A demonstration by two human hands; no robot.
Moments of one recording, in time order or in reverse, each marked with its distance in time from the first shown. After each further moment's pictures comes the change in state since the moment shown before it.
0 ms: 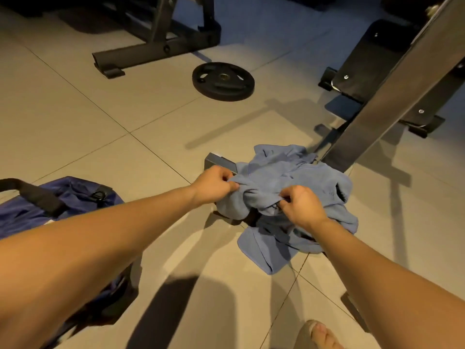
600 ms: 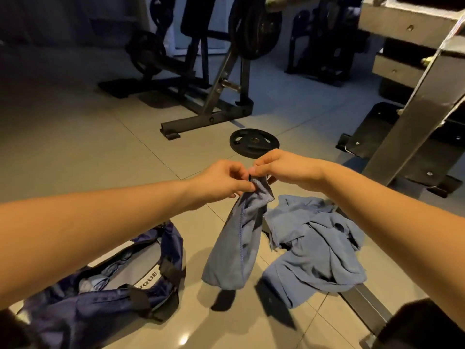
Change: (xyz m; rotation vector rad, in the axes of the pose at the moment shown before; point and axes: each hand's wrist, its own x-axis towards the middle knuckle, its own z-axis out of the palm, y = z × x) left_hand -0.192 0.147 -0.145 -0.096 0.098 0.133; right_hand -0.065 -0.214 -0.204 0.376 -0.391 -0.459
